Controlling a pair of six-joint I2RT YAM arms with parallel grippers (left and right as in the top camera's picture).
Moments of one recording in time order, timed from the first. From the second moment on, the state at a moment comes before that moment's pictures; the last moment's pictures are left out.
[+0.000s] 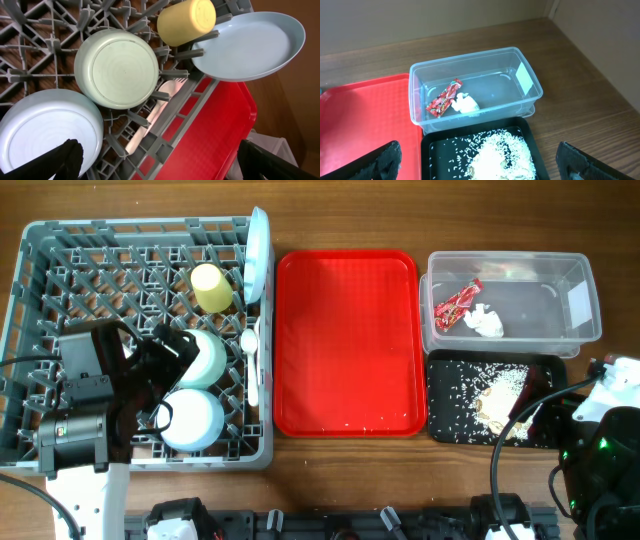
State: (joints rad) left arm 0.13 0.97 1.04 -1.01 0.19 -0.81; right arm 0.08 0.60 1.16 -1.11 0.31 0.17
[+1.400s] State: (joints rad) left arm 0.13 0.97 1.04 -1.01 0.19 -0.81; right arm 0.08 0.02 0.03 0.13 0.02 -0.01
